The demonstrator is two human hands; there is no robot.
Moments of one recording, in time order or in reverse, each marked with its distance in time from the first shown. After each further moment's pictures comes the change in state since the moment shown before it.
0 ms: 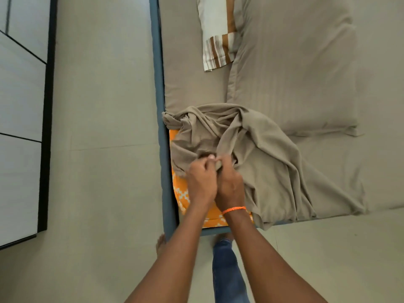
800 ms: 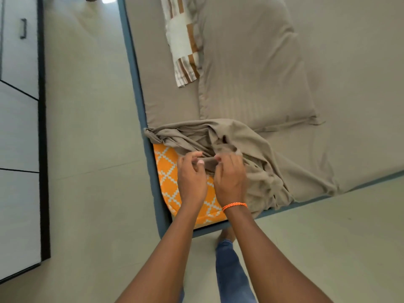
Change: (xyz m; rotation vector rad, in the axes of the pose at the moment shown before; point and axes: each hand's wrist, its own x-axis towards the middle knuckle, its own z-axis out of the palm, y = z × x) left_hand -0.036 0.037 -0.006 0.036 -0.027 0.144; right_hand -0.004 -0.002 -0.062 -0.209 0.202 -0.005
